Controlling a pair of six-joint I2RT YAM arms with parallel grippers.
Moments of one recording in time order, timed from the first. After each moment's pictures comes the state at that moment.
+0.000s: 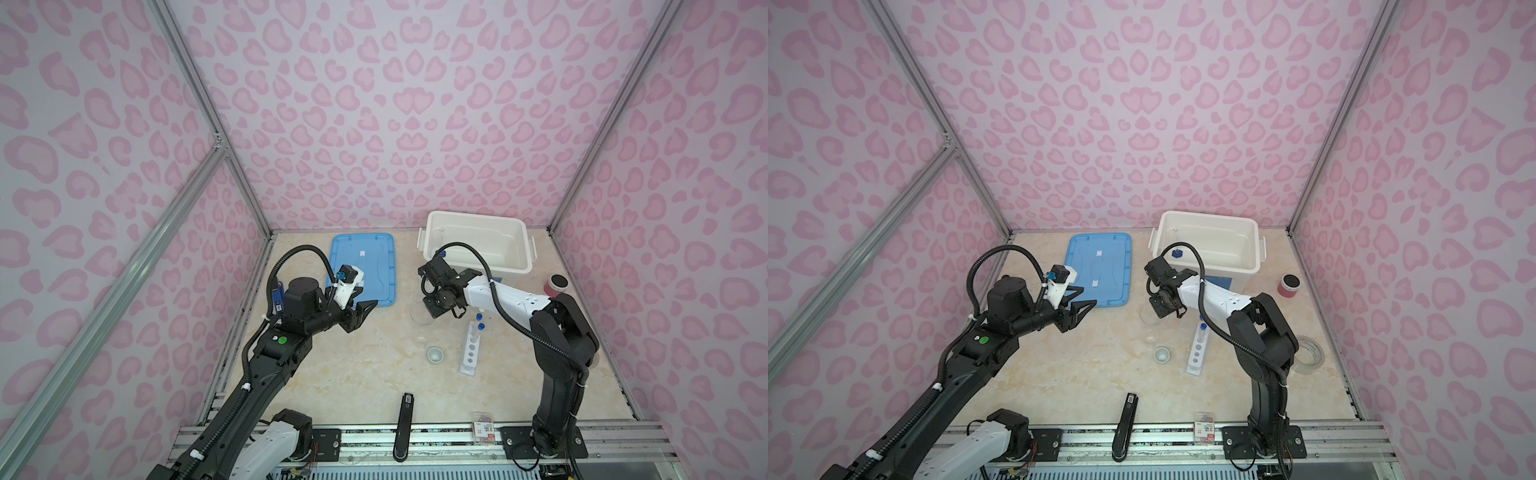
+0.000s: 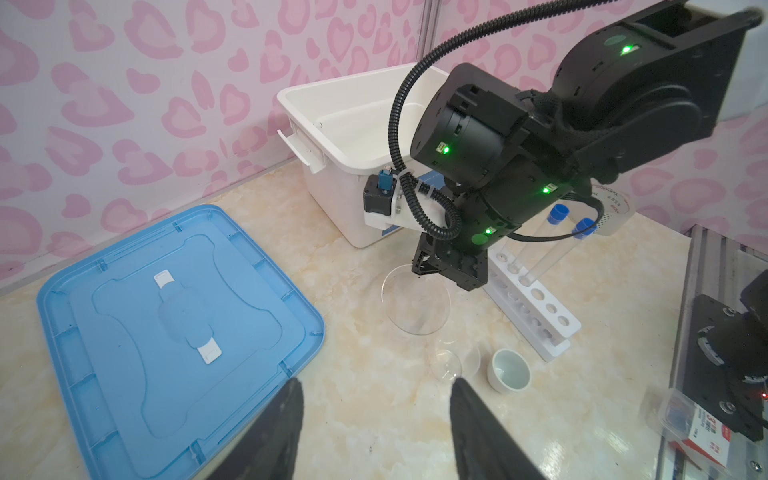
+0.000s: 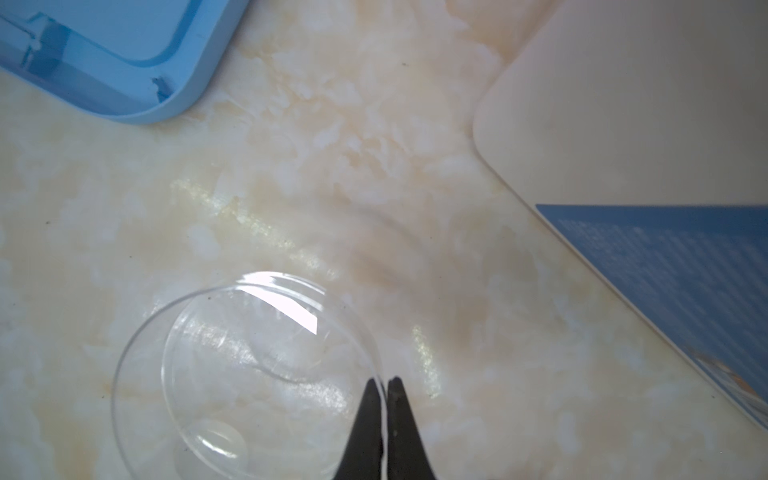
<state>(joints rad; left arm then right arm) -0.32 0.93 0.78 -0.27 0.49 0.13 0.63 1.88 1.39 -0.68 0.12 0.09</state>
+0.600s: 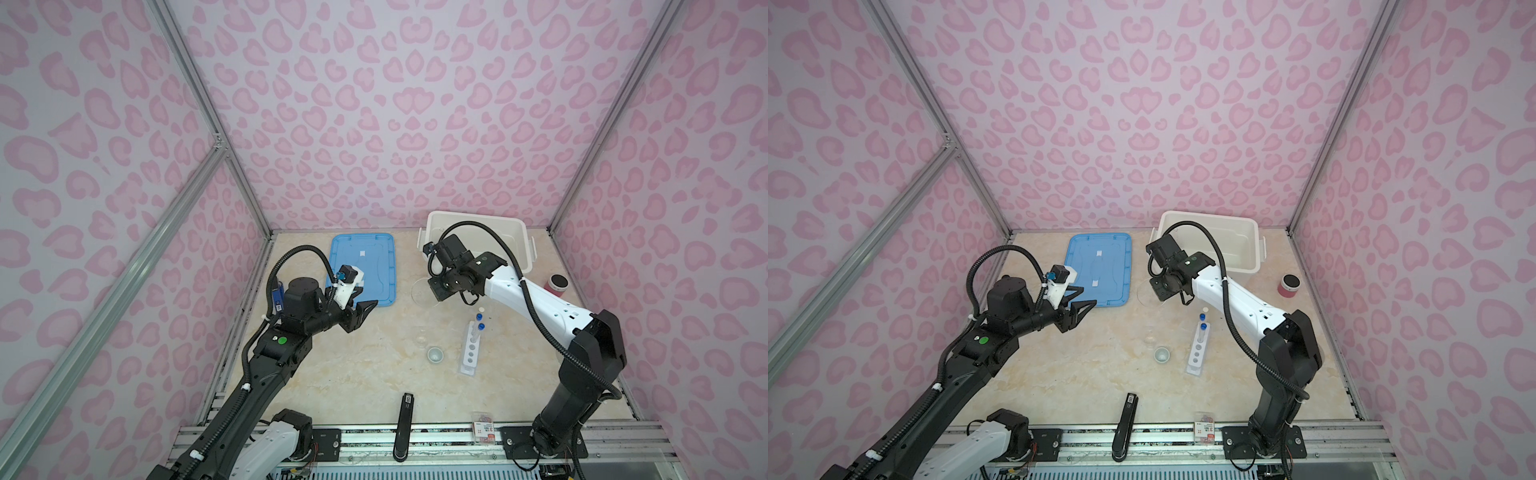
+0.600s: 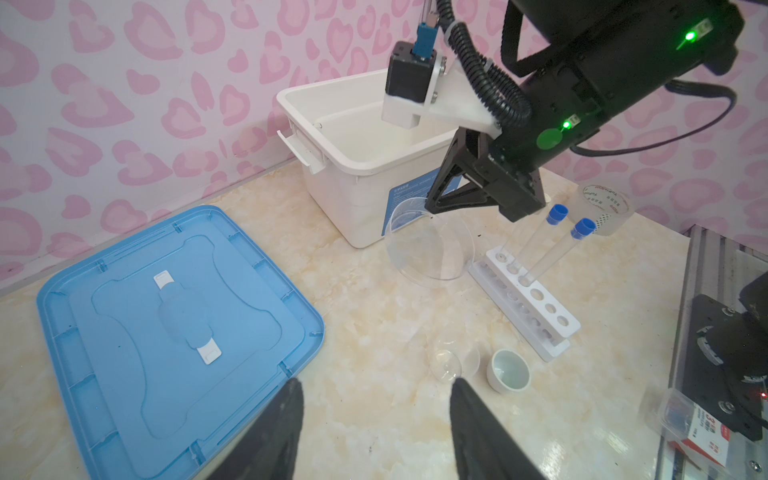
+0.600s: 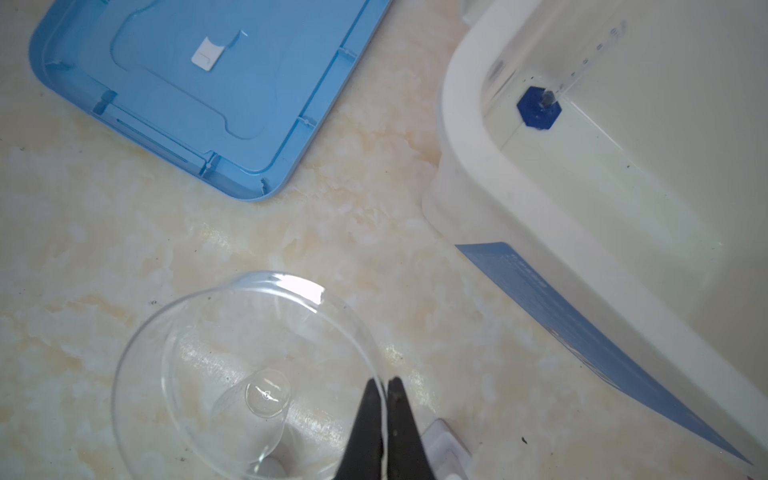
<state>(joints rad) -0.32 0.93 0.78 -0.27 0.49 0.13 0.63 1.72 1.56 -0.85 0.12 0.05</state>
